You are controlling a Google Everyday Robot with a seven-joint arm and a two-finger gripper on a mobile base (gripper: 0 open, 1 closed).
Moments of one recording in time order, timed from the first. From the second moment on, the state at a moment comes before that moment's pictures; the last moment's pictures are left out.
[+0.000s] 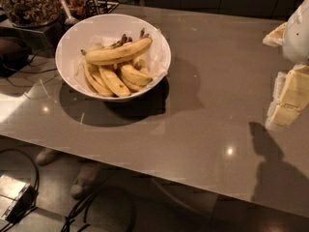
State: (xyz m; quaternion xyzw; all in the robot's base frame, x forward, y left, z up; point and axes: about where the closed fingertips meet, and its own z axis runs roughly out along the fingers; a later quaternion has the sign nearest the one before) arm 0.438 -0.217 0.976 -0.60 0.78 -0.03 0.16
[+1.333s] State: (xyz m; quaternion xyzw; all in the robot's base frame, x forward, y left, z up) arm 0.460 -0.173 0.985 -0.66 0.74 -0.02 0.15
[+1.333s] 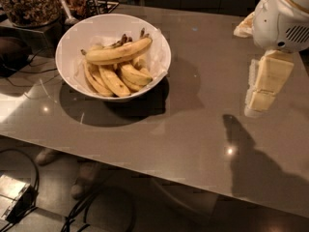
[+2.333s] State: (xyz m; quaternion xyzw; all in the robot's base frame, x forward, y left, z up) arm 0.509 -0.082 0.997 -0.69 0.70 -0.05 0.17
